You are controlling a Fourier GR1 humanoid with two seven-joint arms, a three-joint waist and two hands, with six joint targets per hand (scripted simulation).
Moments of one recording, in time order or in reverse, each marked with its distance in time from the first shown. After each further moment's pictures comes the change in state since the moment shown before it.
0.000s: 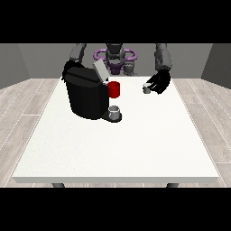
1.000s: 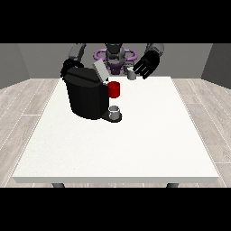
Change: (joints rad) left arm -0.282 0.037 0.067 -0.058 0.007 -0.144 0.169; right arm -0.072 0.009 0.038 0.028 -0.007 0.028 -0.006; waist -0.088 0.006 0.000
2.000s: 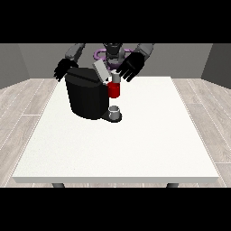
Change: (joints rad) left arm -0.147 0.006 0.026 0.031 -0.029 -0.003 0.067; right arm -0.046 -0.016 0.000 -0.081 0.028 -0.027 0.030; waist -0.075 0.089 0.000
